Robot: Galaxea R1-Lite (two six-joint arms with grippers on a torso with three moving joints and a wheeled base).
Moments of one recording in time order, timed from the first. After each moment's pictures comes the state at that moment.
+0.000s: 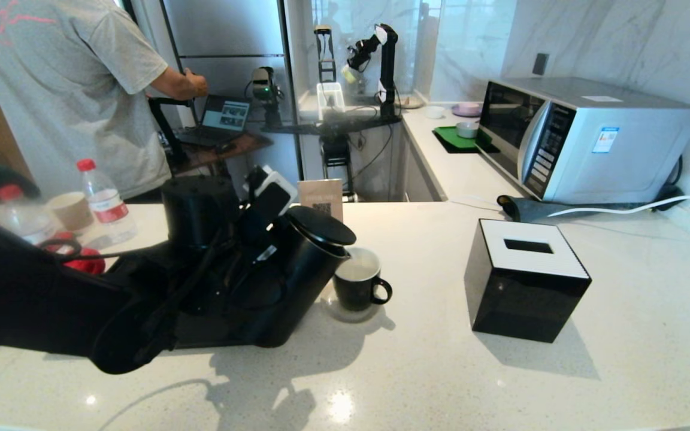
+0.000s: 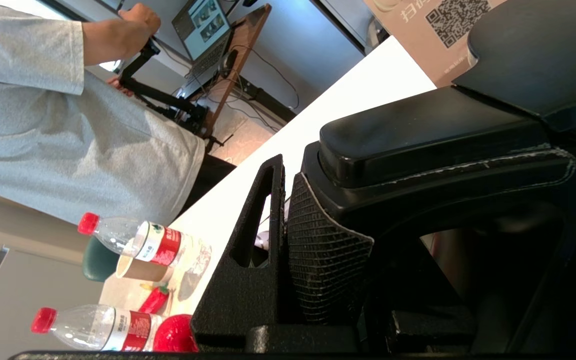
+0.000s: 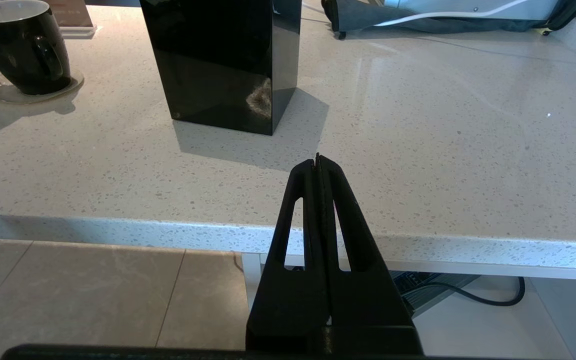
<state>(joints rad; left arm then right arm) -0.52 1.81 -0.80 -0.88 0.57 0.69 0.01 0.00 0.00 0.00 0.02 -0.03</state>
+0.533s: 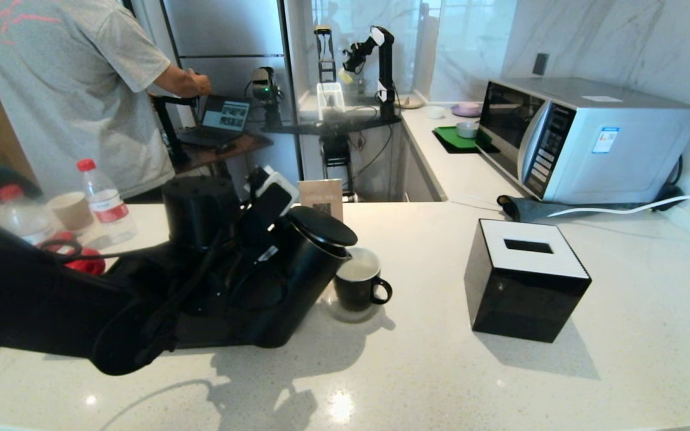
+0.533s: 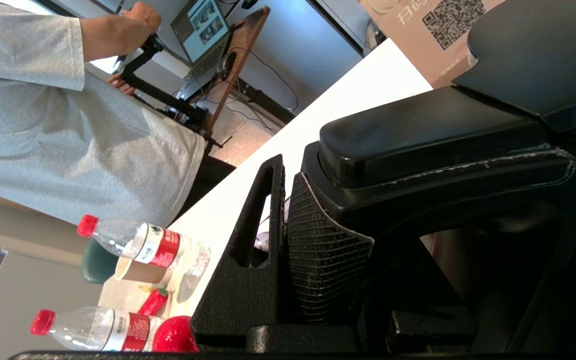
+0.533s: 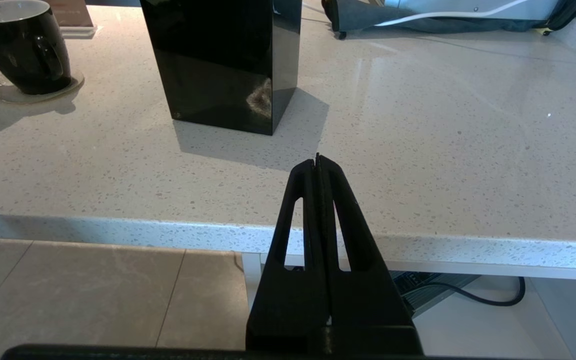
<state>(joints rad) -0.53 1.81 -0.79 -0.88 0.57 0.69 0.01 0.00 0.00 0.00 0.02 -0.03</state>
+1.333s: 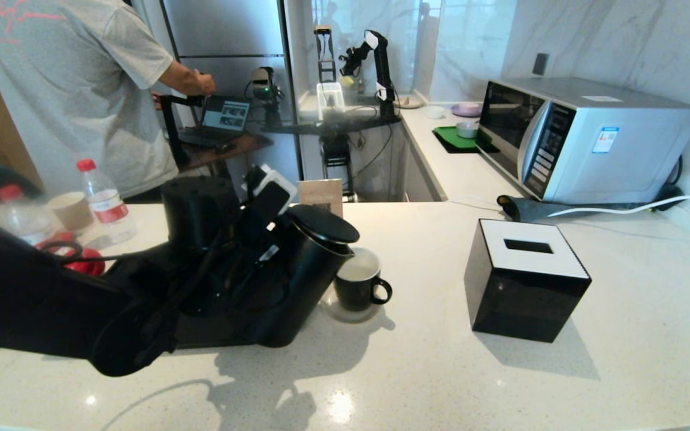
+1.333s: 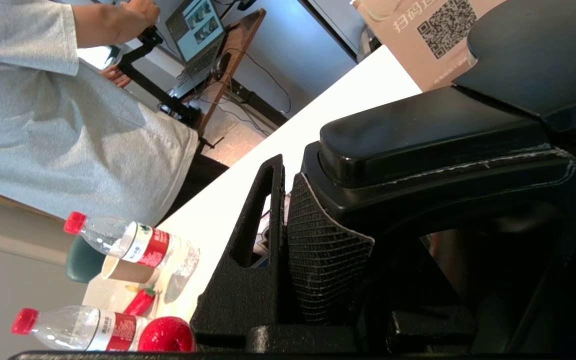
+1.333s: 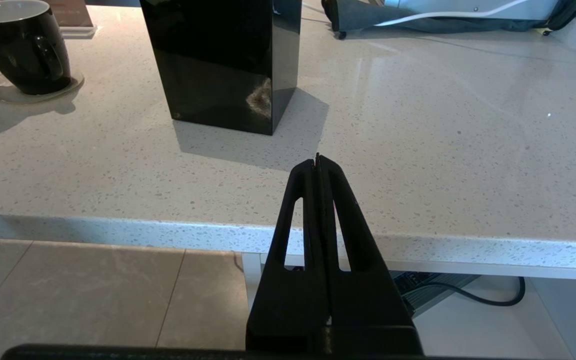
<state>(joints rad) -0.53 1.81 -0.79 -0.89 0.57 0.65 0.01 0.00 0.00 0.00 0.02 -0.03</state>
